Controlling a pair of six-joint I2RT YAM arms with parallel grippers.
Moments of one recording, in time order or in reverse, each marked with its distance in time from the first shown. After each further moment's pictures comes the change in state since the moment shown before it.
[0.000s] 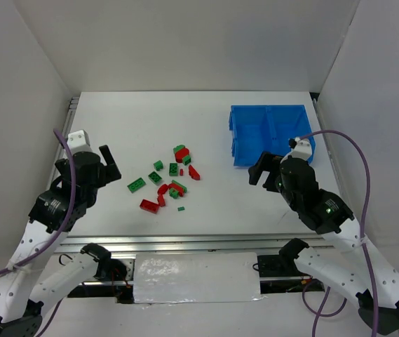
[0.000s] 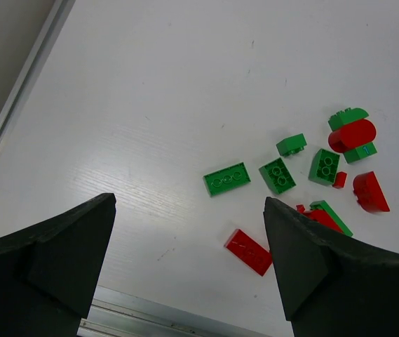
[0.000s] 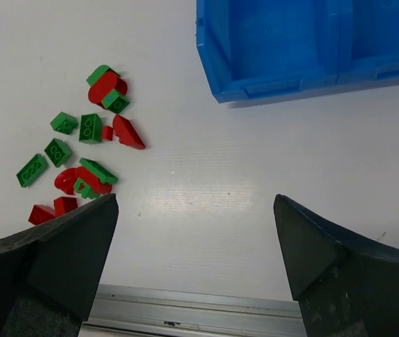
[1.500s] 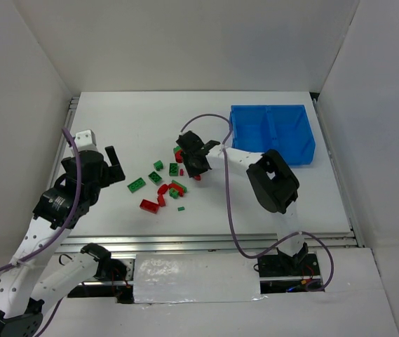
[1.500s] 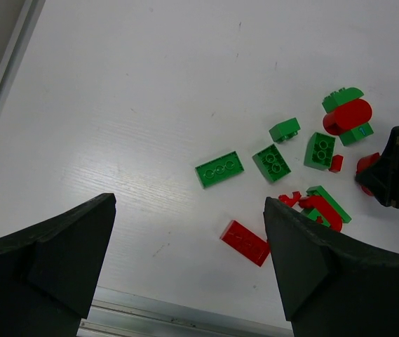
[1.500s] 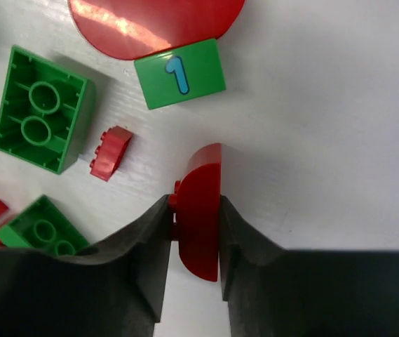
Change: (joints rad) left arm 0.005 0.021 -0.019 0.021 0.063 0.028; right arm 0.135 1.365 0.566 0.257 -0.232 -0.317
